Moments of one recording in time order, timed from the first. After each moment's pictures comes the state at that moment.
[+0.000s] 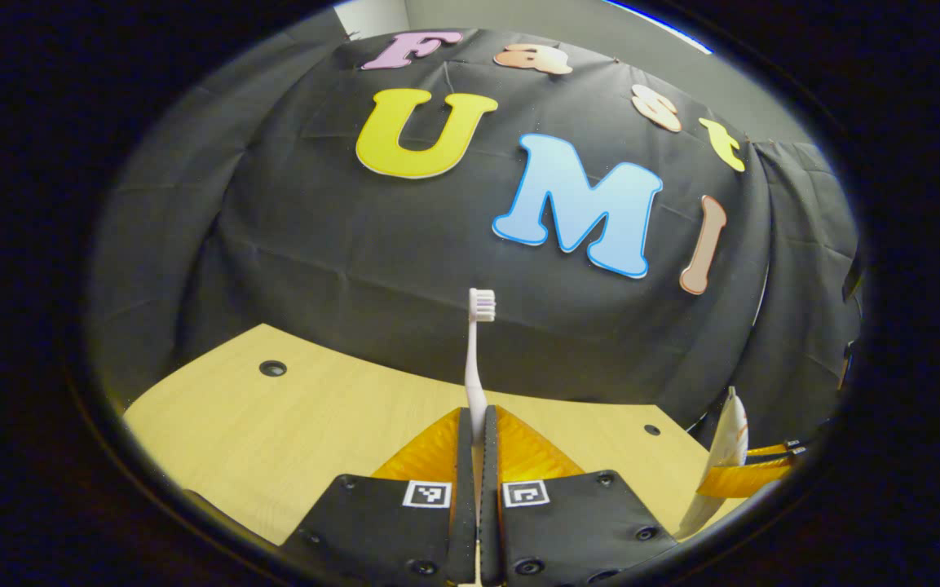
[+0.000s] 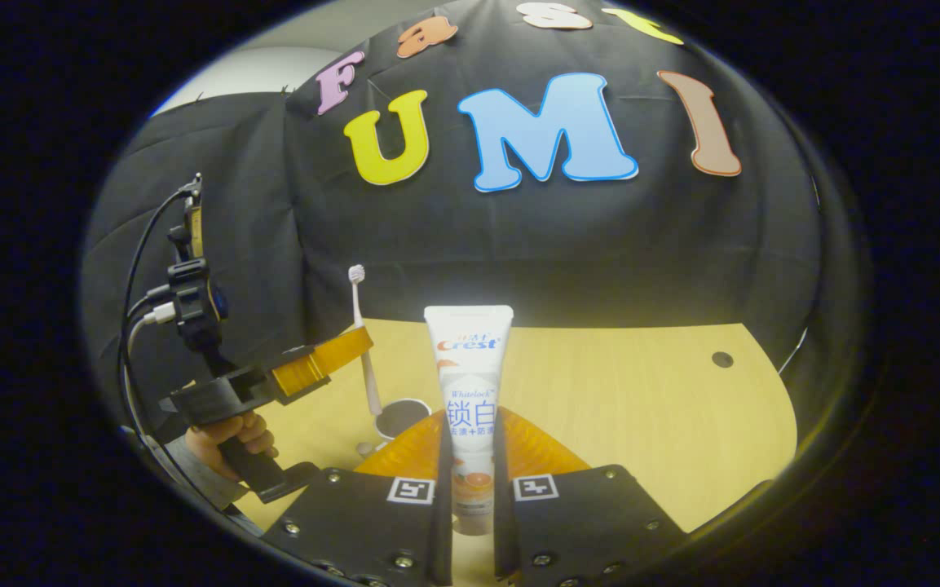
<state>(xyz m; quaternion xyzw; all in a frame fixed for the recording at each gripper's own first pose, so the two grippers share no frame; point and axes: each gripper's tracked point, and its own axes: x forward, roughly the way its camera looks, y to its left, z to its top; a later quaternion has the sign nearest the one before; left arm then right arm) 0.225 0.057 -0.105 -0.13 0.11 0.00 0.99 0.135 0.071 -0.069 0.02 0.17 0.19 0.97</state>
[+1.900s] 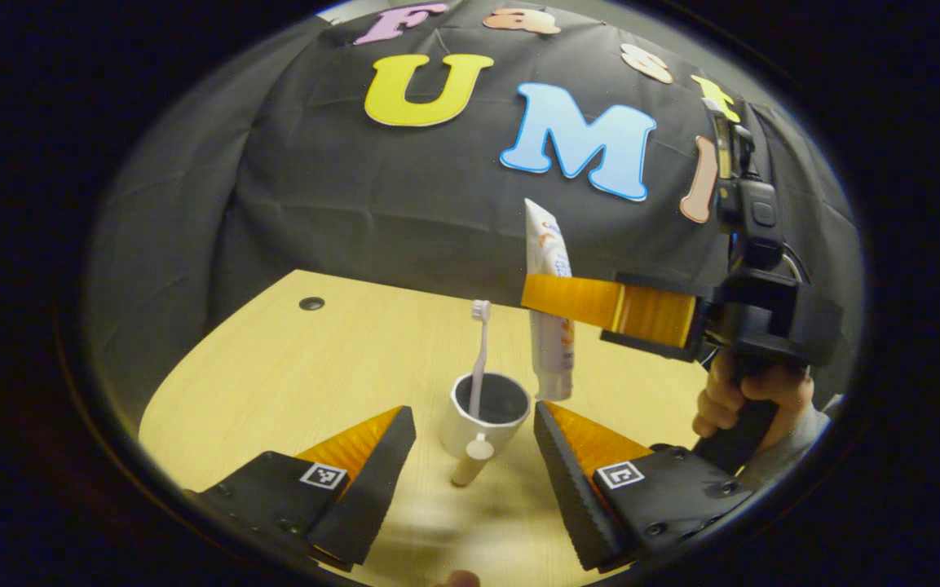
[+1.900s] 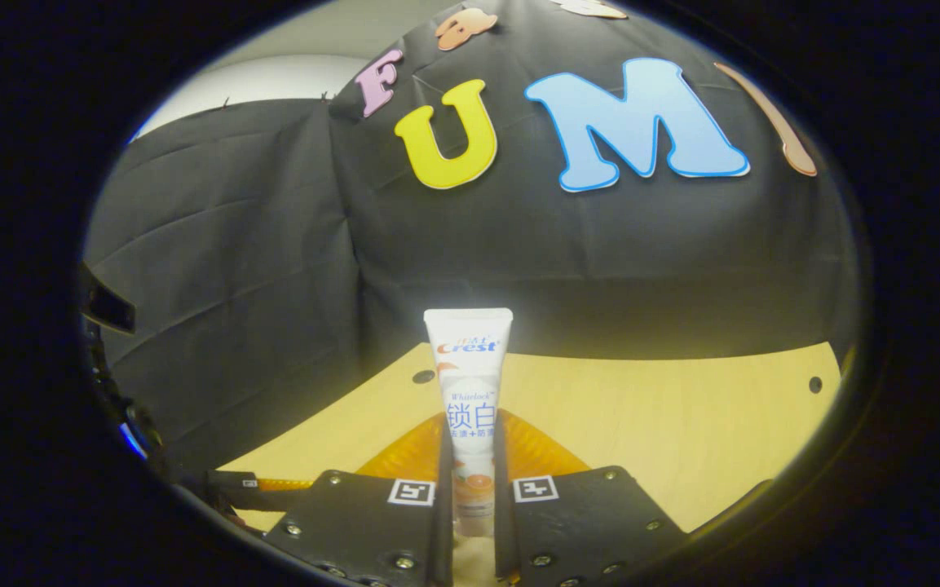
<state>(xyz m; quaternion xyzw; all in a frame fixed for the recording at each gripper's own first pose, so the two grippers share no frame) 0.098 0.057 -0.154 -0.11 0.23 0.02 0.97 0.208 0.204 -0.065 0.05 0.13 0.31 0.94</state>
